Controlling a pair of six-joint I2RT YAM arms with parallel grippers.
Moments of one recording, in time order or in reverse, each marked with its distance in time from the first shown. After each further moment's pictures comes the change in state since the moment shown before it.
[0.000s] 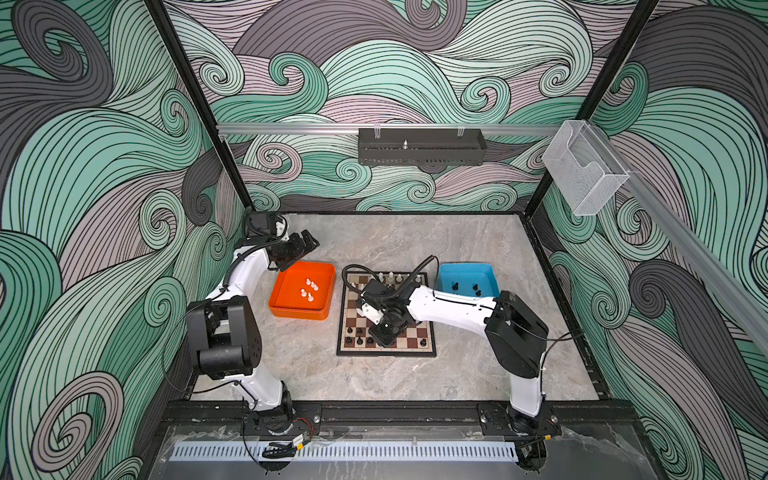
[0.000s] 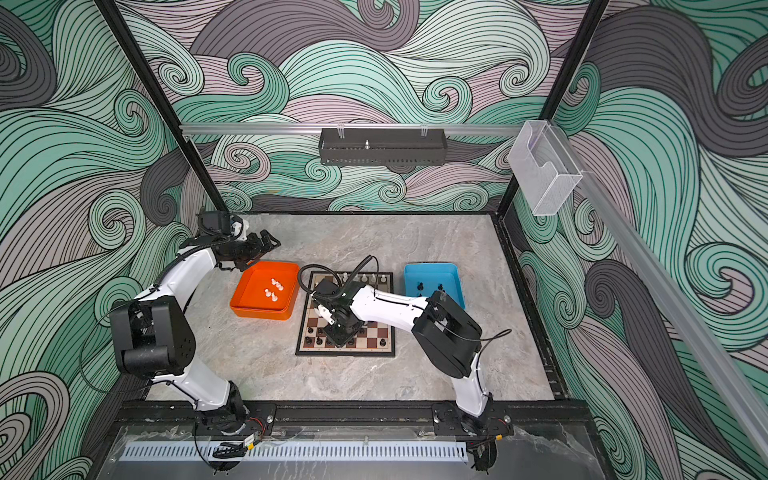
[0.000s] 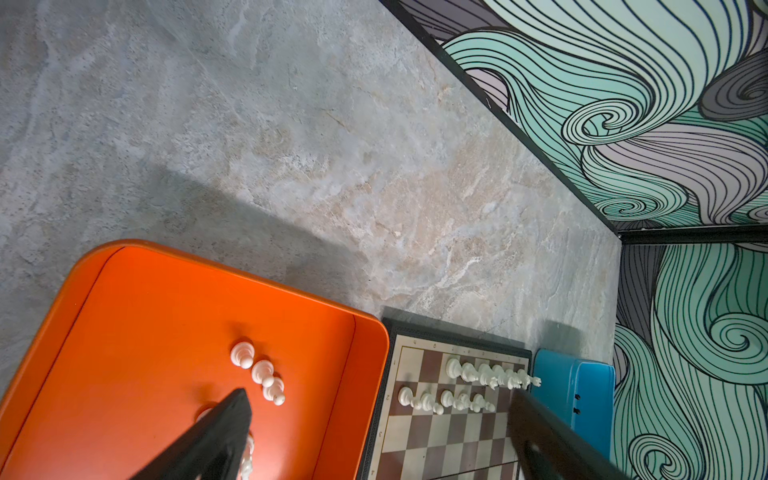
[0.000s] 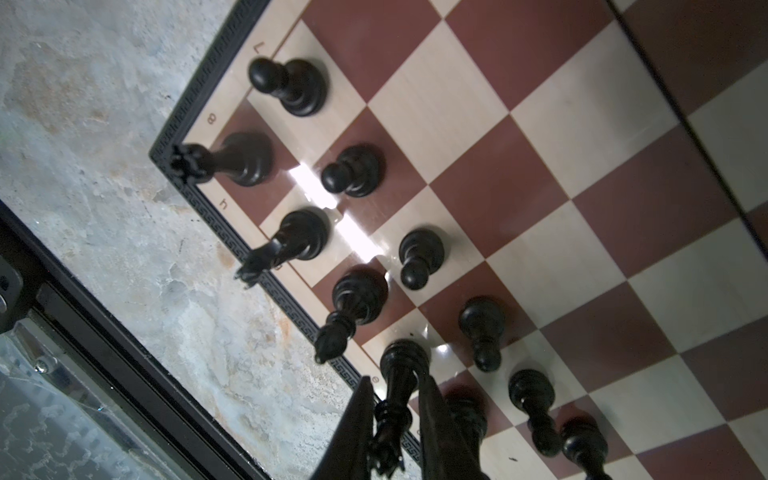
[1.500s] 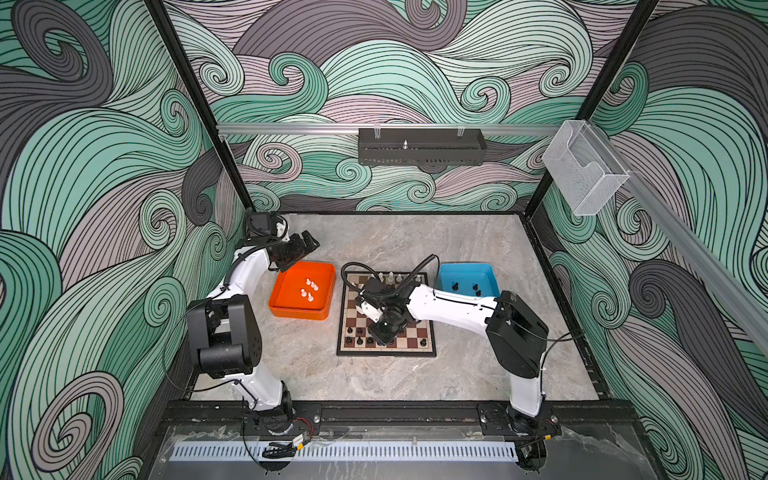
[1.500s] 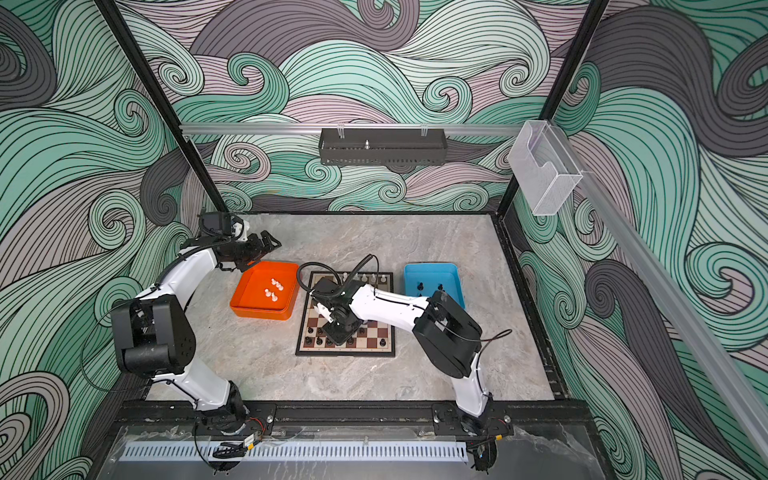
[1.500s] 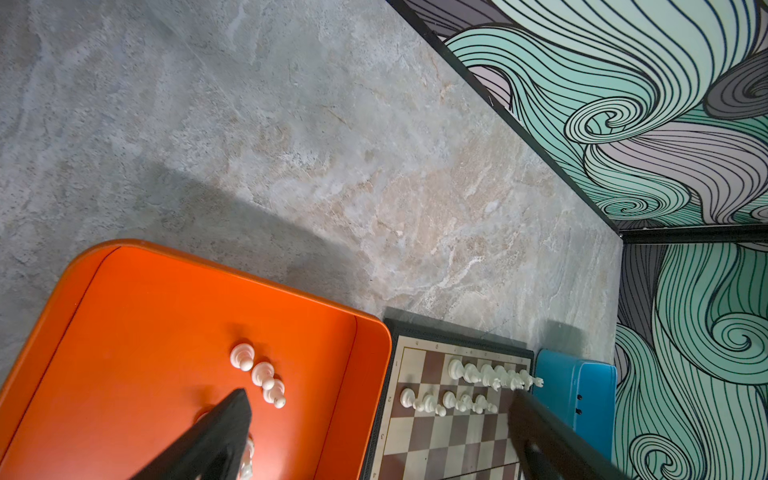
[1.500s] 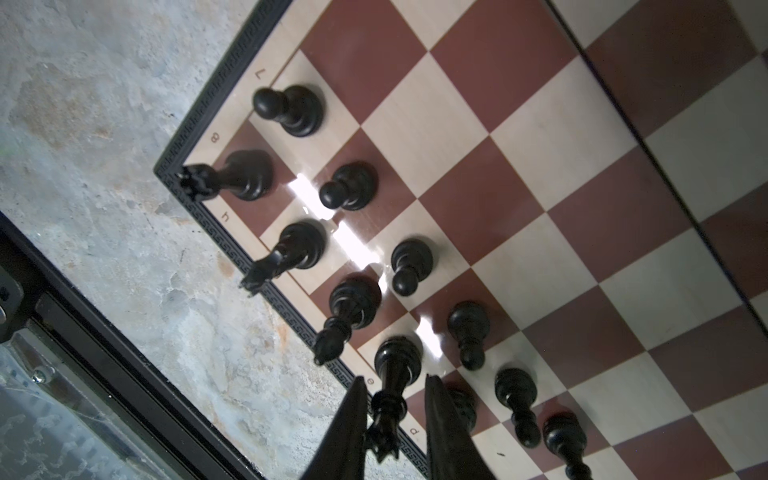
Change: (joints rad) left arm 0.000 0.010 -0.009 0.012 0.002 -0.001; right arm 0.001 0.000 0.021 -0.010 0.024 0.004
